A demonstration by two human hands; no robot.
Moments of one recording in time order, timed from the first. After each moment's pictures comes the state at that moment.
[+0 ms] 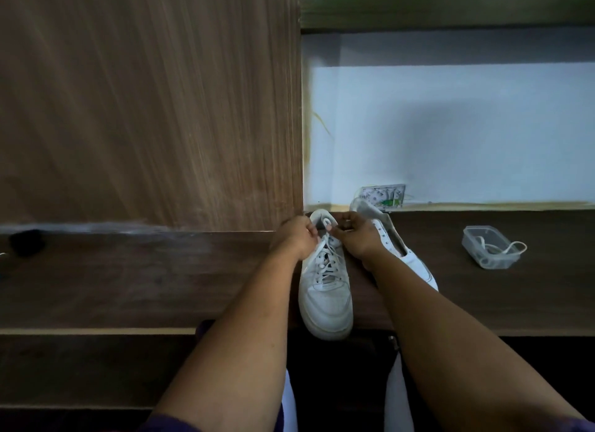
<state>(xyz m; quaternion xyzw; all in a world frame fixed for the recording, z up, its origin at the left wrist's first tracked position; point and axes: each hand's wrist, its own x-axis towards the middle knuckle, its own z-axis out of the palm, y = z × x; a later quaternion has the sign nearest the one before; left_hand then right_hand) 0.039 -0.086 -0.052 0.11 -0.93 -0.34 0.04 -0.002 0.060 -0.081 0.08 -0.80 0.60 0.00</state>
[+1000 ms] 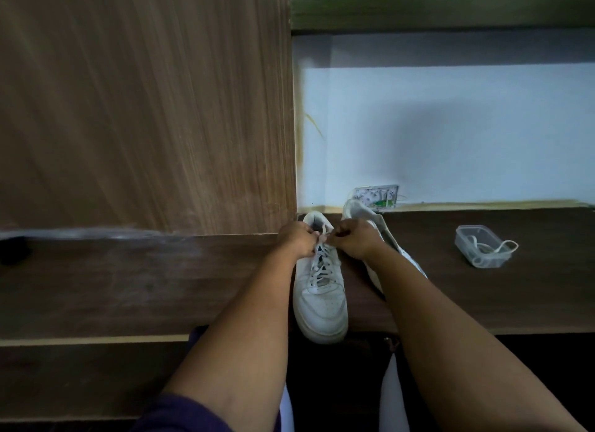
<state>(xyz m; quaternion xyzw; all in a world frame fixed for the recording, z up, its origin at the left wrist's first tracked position) 0.014 -0.074 -0.066 0.14 -0.84 -0.52 -0.02 0.009 0.072 -0.057 0.13 -0.92 0.37 -0.01</state>
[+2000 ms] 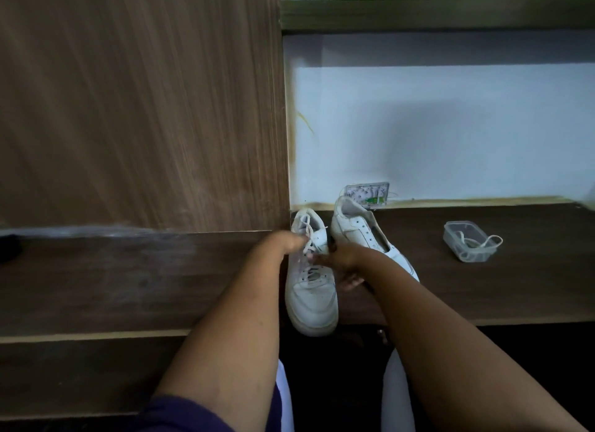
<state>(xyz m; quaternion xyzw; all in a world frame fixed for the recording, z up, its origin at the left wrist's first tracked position) 0.034 -0.074 -0.048 0.23 -0.85 -0.43 -0.19 0.041 0.072 -0.055 0.03 -0.89 0.37 -0.25</state>
